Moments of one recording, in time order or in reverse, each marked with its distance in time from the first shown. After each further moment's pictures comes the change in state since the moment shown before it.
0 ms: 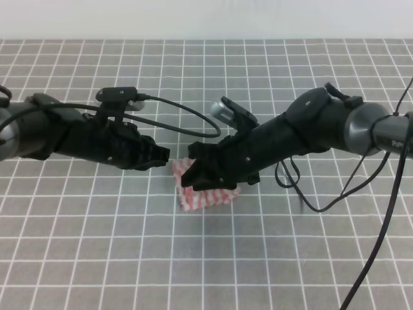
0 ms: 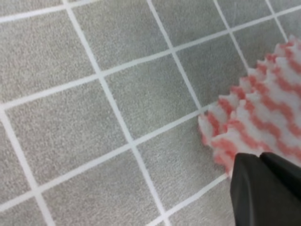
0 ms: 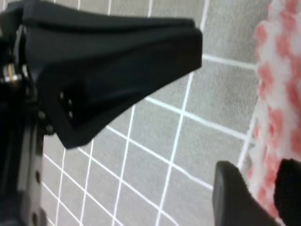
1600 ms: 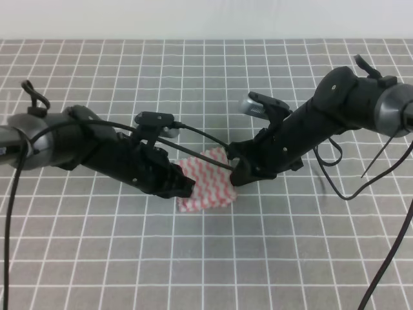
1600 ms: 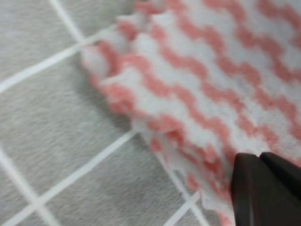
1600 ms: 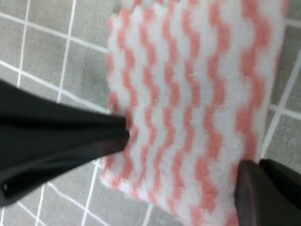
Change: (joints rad) left arm -0.108 0.038 0.000 0.126 0.077 -0.060; right arm -0.083 -0.026 -0.031 -0.339 0.088 0.120
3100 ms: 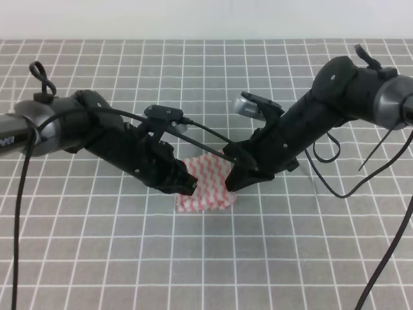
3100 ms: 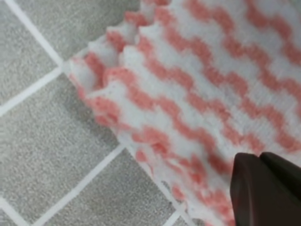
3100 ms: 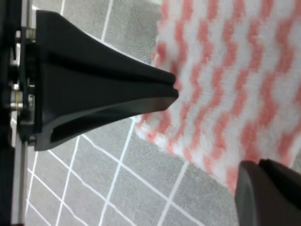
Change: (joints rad) left arm -0.007 0.029 -0.108 0.133 0.115 -0.065; right arm 0.001 0.013 -0.060 0.009 0.173 -0.021
